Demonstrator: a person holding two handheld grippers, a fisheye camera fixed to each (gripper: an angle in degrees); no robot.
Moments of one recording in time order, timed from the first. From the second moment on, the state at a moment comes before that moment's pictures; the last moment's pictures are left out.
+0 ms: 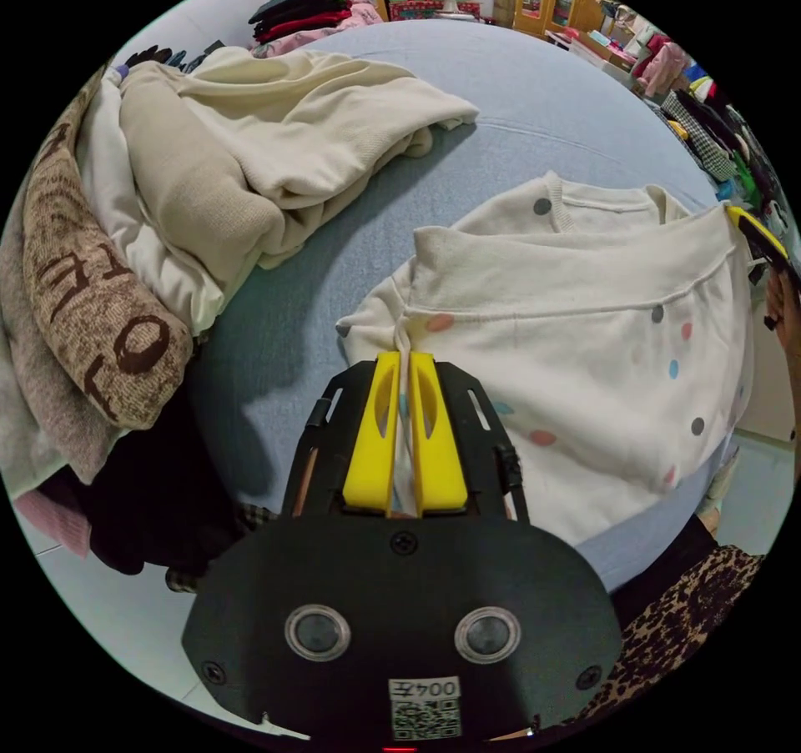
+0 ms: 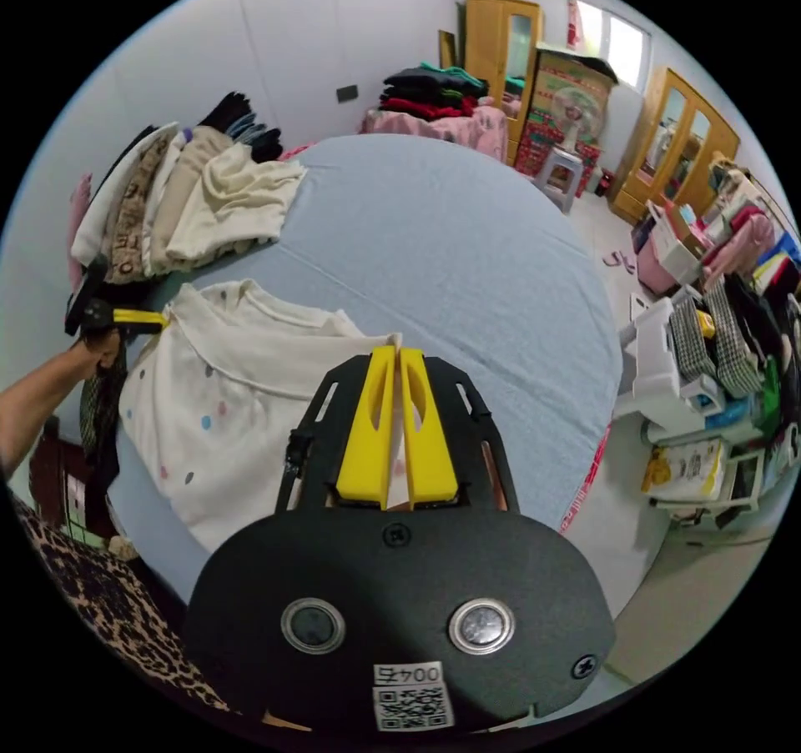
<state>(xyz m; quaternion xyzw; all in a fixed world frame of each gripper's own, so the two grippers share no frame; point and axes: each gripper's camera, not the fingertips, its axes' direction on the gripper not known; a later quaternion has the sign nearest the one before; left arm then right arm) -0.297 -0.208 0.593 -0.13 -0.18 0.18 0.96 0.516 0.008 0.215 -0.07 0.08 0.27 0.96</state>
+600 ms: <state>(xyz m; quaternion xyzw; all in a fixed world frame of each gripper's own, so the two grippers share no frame) -0.316 -0.194 0.569 -0.10 -0.16 0.17 0.97 0.519 0.035 0.203 -0.13 0.06 0.37 0.92</state>
